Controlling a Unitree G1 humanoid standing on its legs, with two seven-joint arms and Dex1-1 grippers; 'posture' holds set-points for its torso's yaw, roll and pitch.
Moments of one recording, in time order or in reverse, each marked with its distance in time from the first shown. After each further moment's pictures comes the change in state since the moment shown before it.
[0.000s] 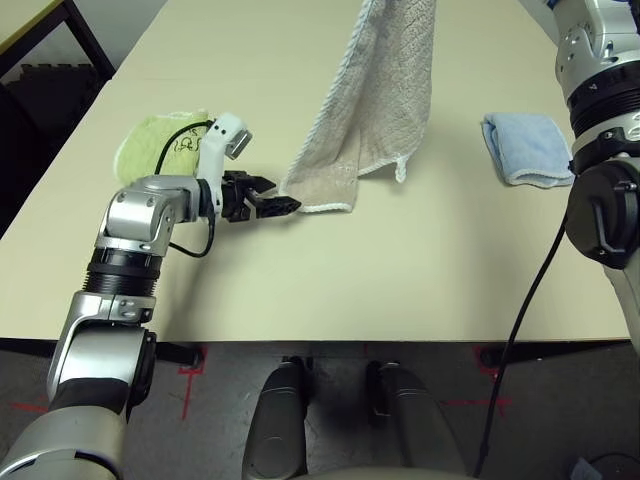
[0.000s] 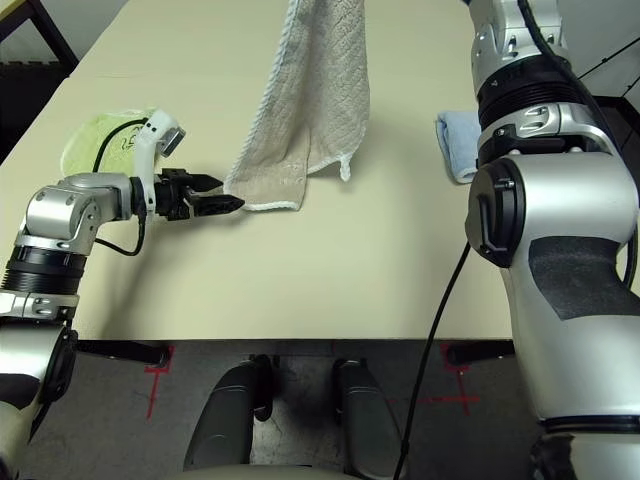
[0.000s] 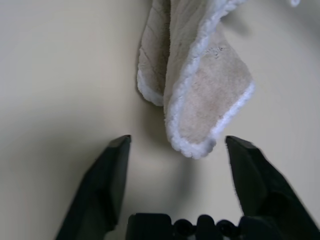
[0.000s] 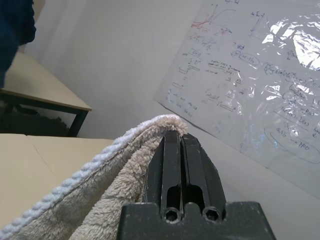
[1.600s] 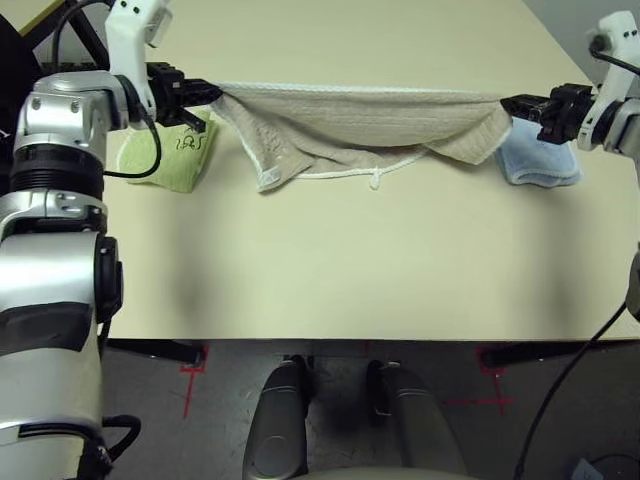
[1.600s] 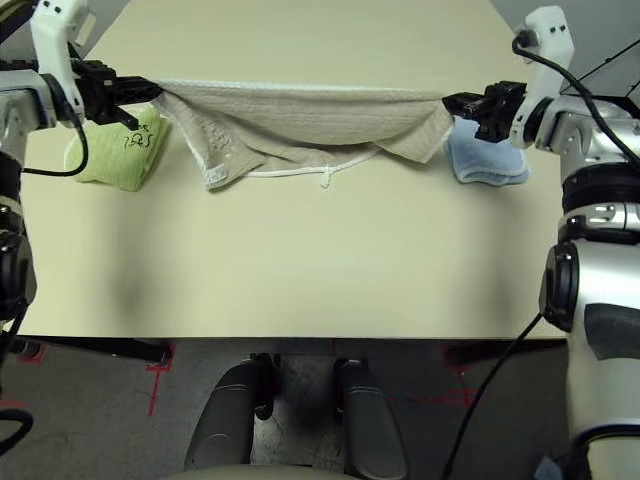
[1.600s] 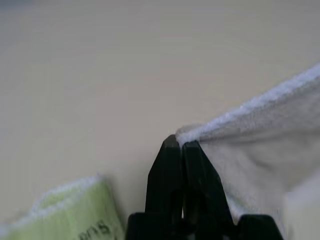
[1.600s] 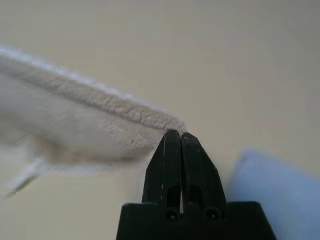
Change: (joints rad) left arm -0.630 0.029 0.068 0.793 0.201 -0.555 0.332; right arm 0.288 -0.208 0.043 0.000 -0.015 0.503 -0.064
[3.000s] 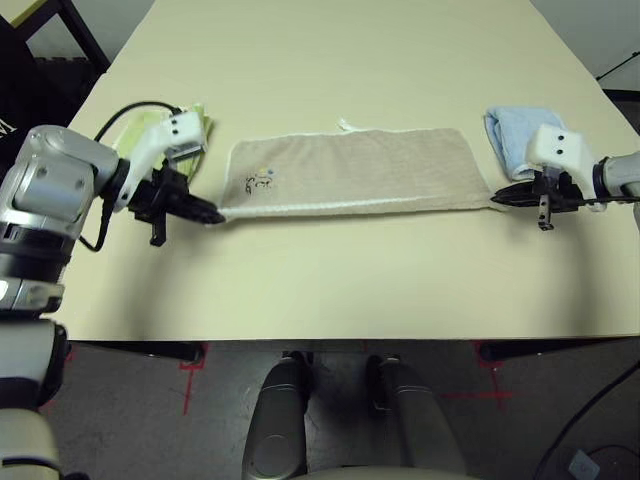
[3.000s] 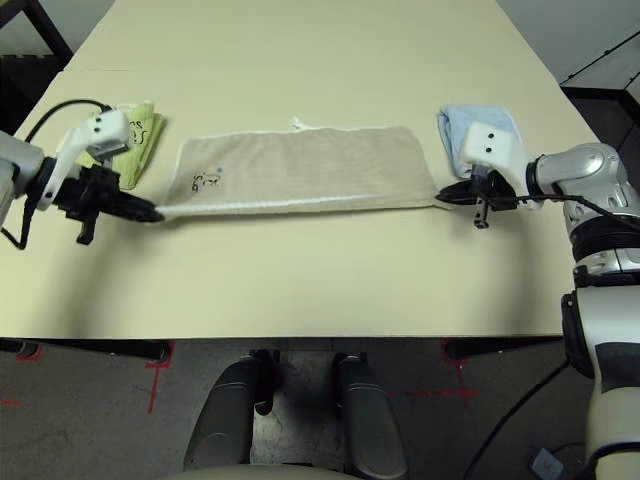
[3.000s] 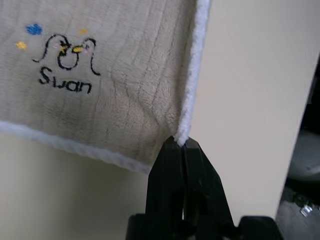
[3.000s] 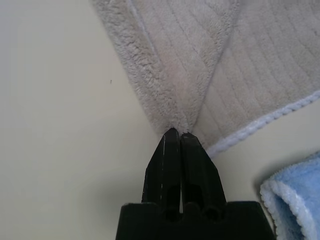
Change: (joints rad) left arm 0.594 0.450 -0.299 -0.933 -0.037 0.363 -0.955; right arm 0.330 -0.173 0.265 -0.099 -0.233 -0.427 0.681
